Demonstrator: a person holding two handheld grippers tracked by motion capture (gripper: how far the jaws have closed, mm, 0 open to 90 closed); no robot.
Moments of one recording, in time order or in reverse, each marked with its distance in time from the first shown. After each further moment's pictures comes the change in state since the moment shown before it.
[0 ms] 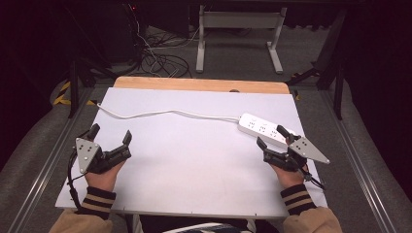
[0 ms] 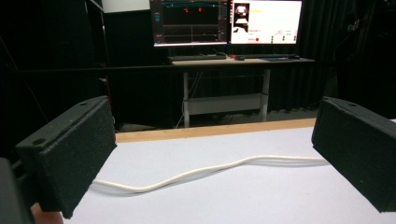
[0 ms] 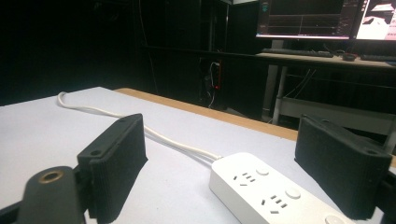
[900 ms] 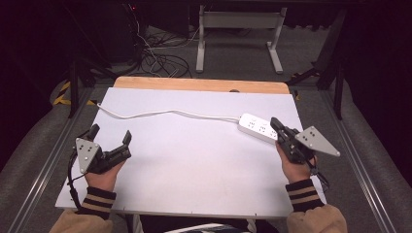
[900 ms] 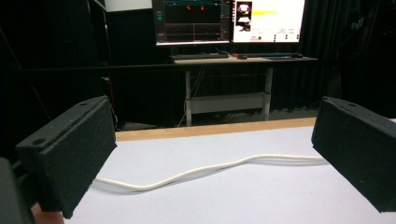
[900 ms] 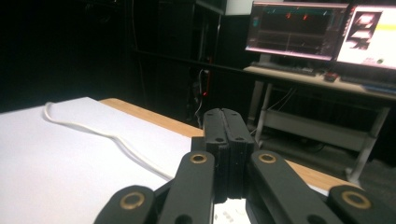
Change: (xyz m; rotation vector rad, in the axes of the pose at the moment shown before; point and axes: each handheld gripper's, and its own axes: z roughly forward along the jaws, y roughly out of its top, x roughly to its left) left arm 0.000 -0.001 0.001 0.008 0.010 0.003; right arm 0.003 0.058 -0.004 -0.007 -0.043 -0.076
